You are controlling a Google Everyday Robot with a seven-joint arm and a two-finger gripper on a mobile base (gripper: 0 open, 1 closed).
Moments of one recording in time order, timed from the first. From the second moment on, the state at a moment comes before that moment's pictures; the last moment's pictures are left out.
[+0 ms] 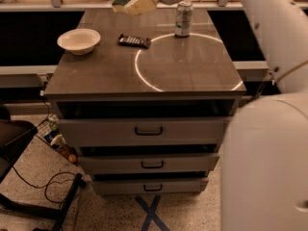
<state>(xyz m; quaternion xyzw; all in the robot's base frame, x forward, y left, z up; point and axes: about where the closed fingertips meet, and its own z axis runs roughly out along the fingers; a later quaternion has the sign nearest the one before) 0.753 0.035 1.018 -0.57 0.62 0.20 0.50</state>
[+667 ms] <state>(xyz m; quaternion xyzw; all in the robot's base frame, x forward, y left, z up) 0.775 0.101 0.999 -0.60 0.62 0.22 0.46</state>
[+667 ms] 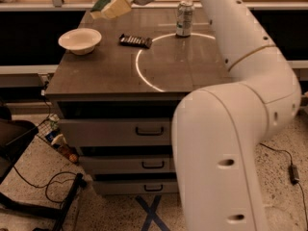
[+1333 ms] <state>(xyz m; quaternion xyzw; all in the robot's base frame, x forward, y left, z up) 0.783 0.165 0.978 -0.58 0.61 0.28 0.45</state>
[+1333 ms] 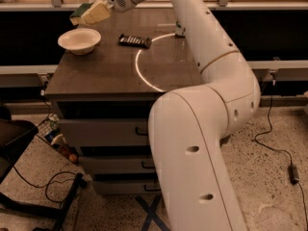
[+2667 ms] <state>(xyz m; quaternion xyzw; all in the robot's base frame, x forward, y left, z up) 0.798 0.217 0.920 -0.59 0.65 0.28 0.39</state>
